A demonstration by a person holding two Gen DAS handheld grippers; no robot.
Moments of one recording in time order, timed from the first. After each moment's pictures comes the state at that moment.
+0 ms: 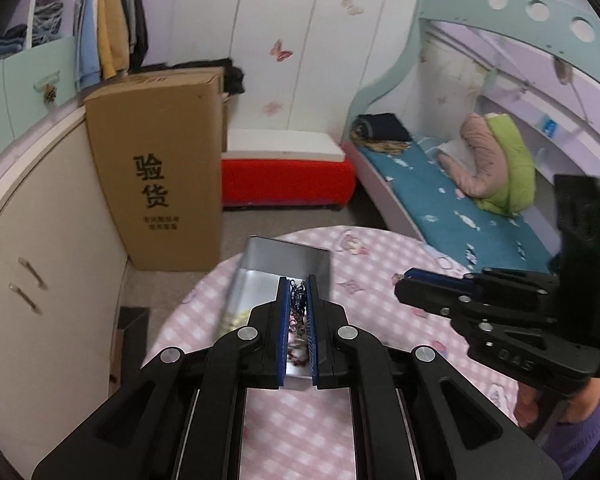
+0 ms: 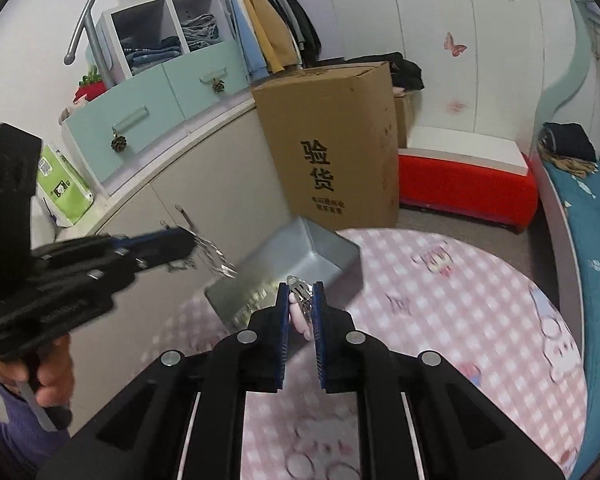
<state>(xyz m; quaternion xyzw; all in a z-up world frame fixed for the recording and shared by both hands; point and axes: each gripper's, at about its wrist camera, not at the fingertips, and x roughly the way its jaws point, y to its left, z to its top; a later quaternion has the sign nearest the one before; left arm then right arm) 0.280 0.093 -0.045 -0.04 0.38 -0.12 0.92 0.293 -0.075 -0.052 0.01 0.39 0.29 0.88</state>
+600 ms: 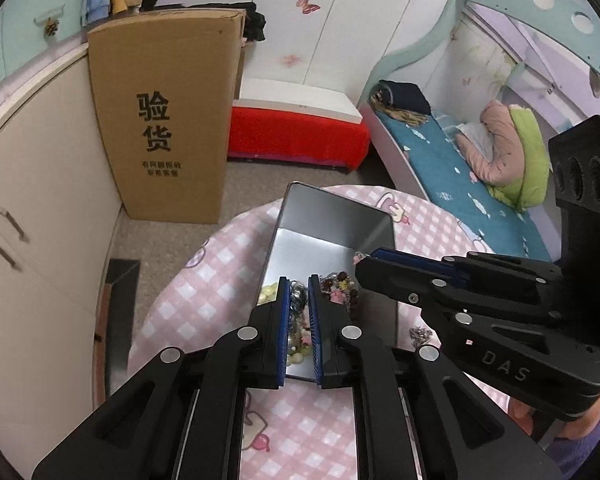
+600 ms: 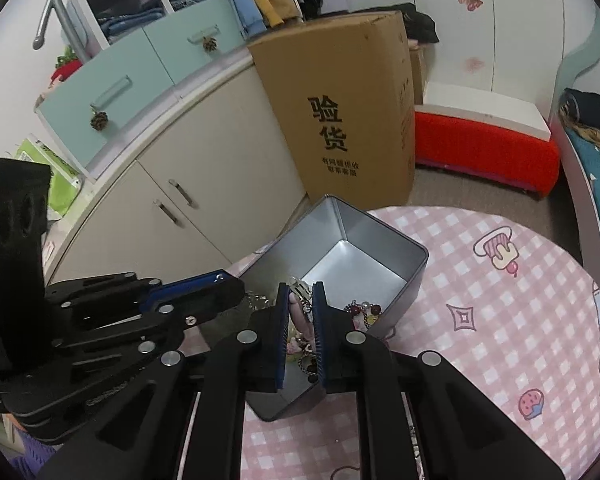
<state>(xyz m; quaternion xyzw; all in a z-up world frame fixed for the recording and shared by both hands) 0.319 0.120 -0.108 -0.07 0.45 -0.12 0.88 0.346 -0.014 -0.100 0.02 0.46 0.29 0.84</state>
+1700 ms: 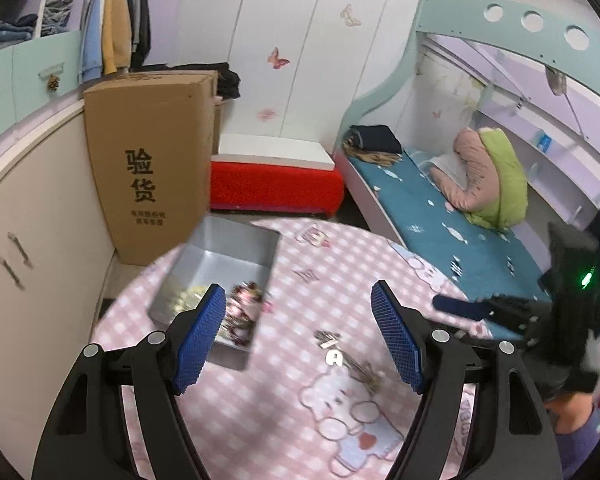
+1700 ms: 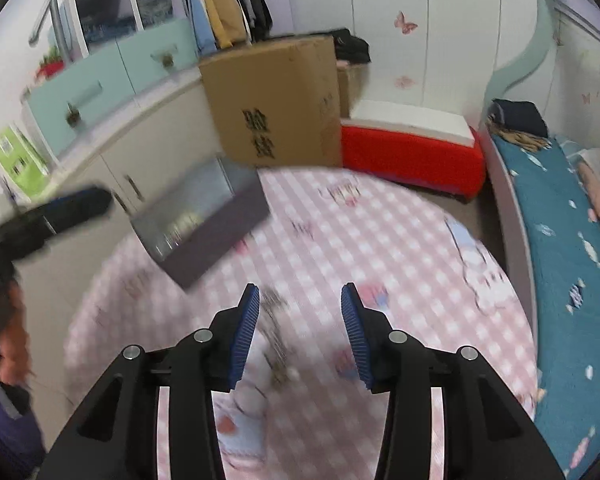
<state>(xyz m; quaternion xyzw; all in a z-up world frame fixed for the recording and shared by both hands) 0.229 0.038 -0.059 -0.06 0.36 -0.13 0.92 0.254 -0.159 -0.093 -0.04 0.43 0.19 0.88</state>
